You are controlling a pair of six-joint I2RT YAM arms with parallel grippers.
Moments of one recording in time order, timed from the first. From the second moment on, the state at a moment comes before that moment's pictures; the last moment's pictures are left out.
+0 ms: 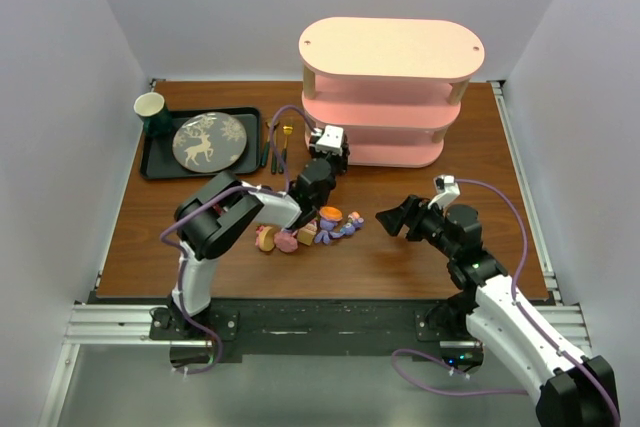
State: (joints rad) left arm -0.81 2.02 1.00 1.01 -0.56 -0.06; right arm 0.36 0.64 0.25 0.06 -0.22 0.65
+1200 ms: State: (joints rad) left arm -0.73 2.10 1.05 1.04 -0.58 -0.08; right arm 0.36 0.67 0.25 0.07 -0.22 0.64
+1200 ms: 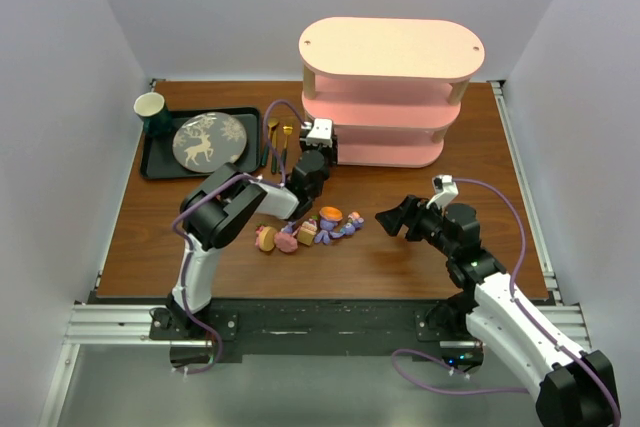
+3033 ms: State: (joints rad) left arm -0.71 1.93 0.89 0.96 -0.57 -0.20; right arm 0.36 0.68 0.25 0.08 -0.23 0.64
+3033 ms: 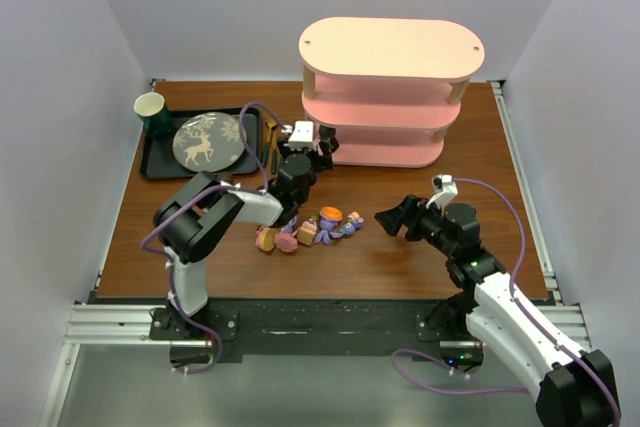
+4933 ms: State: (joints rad) left arm -0.19 1.07 0.73 -0.54 -0.35 -0.38; right arm 0.36 0.55 0.26 -0.14 -0.40 0.65
